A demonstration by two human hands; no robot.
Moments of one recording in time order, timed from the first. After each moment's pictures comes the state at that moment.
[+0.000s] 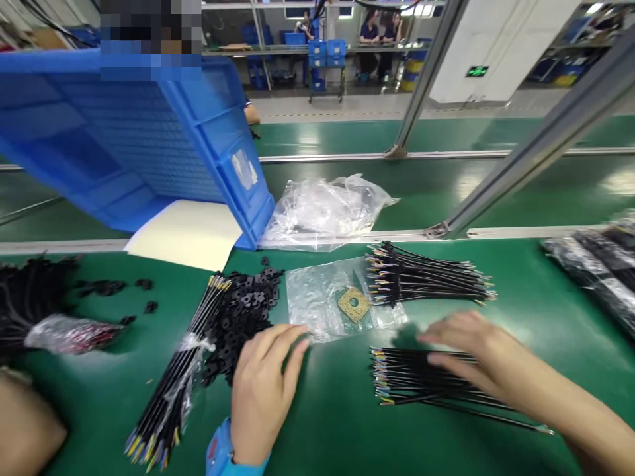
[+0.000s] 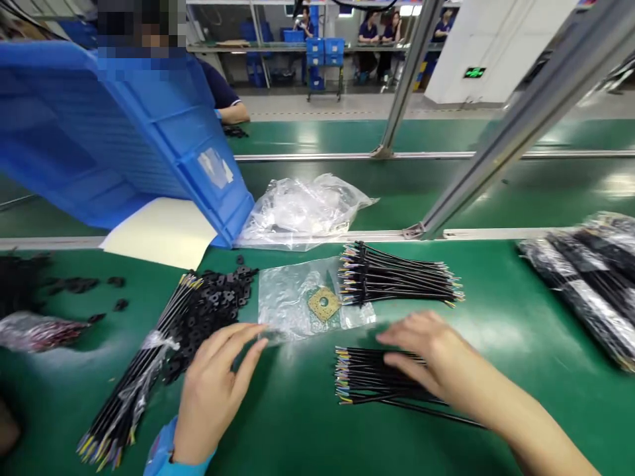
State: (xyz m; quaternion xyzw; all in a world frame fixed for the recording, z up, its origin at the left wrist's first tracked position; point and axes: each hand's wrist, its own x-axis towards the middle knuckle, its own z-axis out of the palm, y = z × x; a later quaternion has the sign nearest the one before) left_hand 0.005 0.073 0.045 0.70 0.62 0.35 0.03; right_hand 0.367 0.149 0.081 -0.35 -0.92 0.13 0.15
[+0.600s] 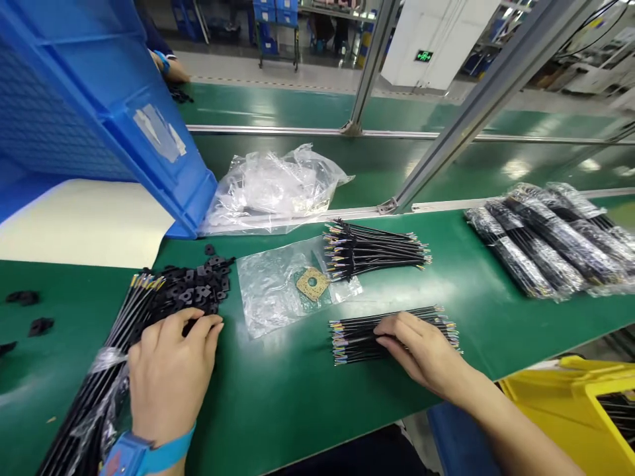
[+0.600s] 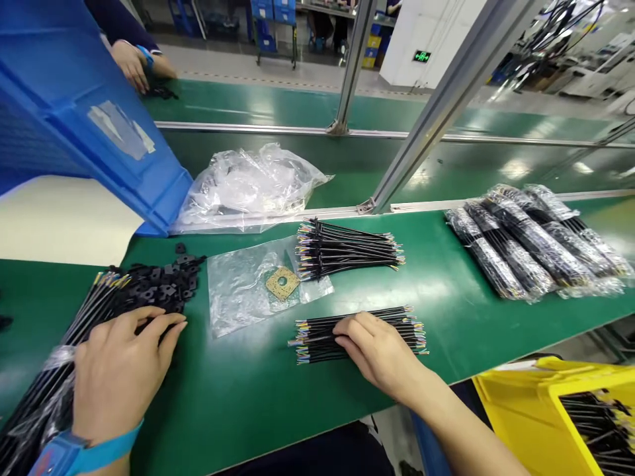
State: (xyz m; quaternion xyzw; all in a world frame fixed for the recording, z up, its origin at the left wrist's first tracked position) left_hand -0.039 0.092 0.037 0.73 0.66 0.12 -0.14; right_hand 0.341 0.091 0.065 -0.41 -0.87 0.13 0.23
